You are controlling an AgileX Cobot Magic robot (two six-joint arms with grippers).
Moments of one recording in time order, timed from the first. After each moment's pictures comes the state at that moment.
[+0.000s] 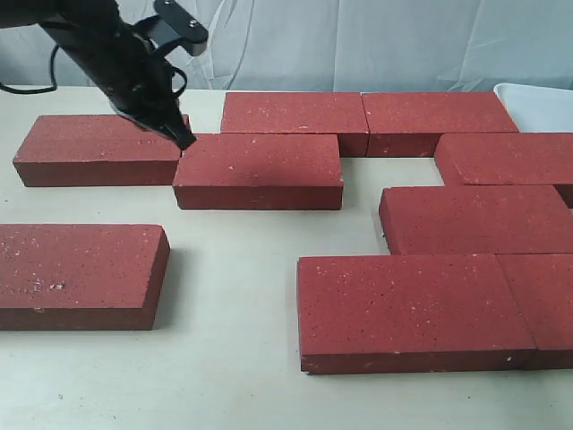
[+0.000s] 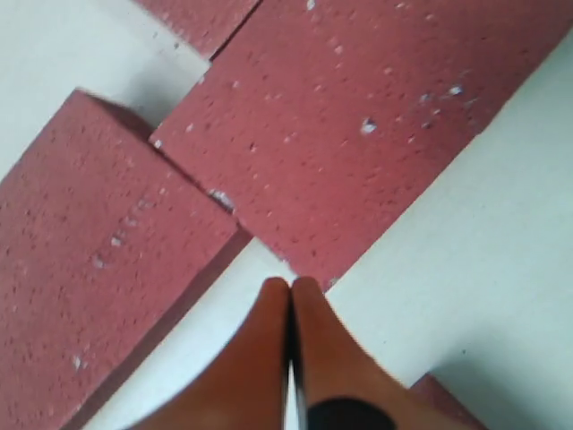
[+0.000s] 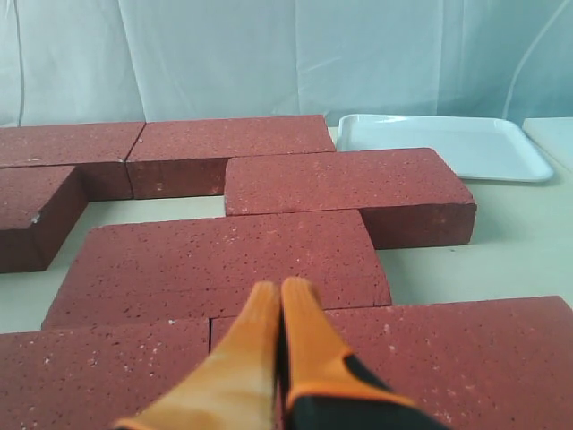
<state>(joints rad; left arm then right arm) -0.34 1.87 -1.46 -0.10 0.80 0.54 -0.02 0.01 0.00 -0.02 0.31 0.06</state>
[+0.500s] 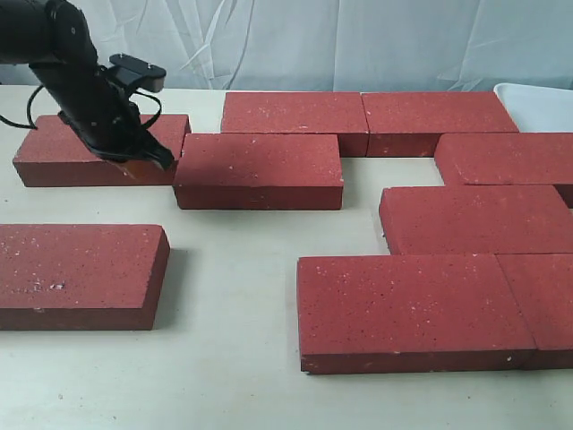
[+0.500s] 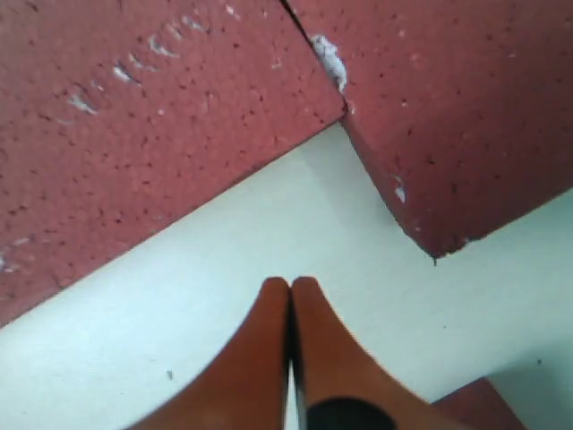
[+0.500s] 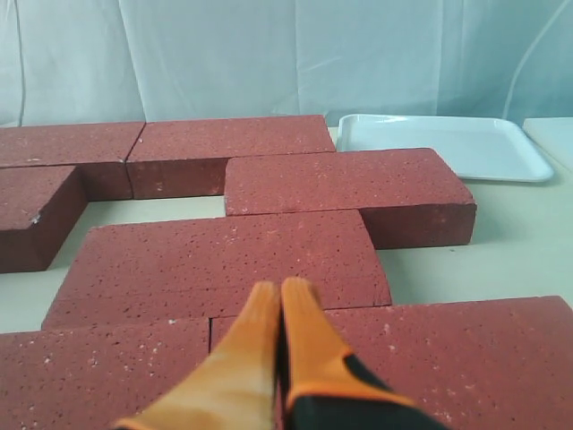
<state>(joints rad) -0.21 2.04 -1.46 -0.14 0.83 0.38 -0.02 0.01 0.00 -0.02 0.31 0.06</state>
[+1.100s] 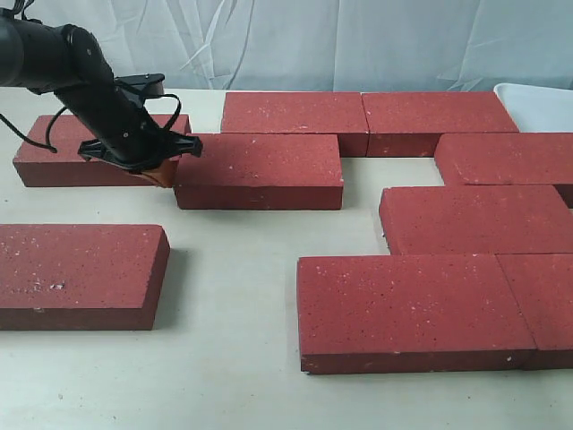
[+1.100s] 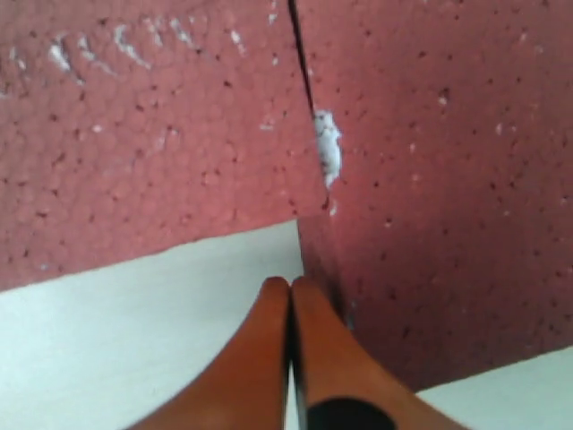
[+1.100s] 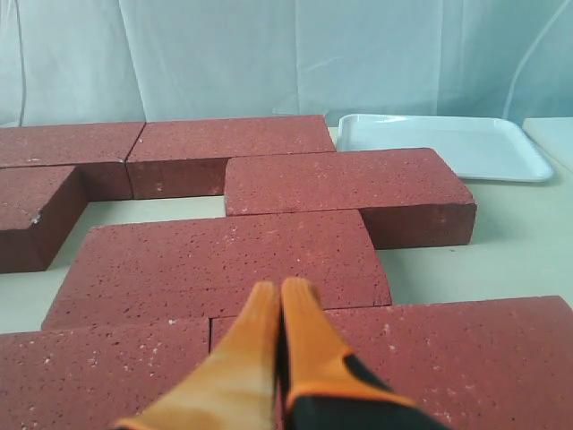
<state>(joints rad) -0.21 2.12 -1.46 -0.35 0.74 0.14 -0.02 0.01 0.00 -0.02 0.31 0.06</state>
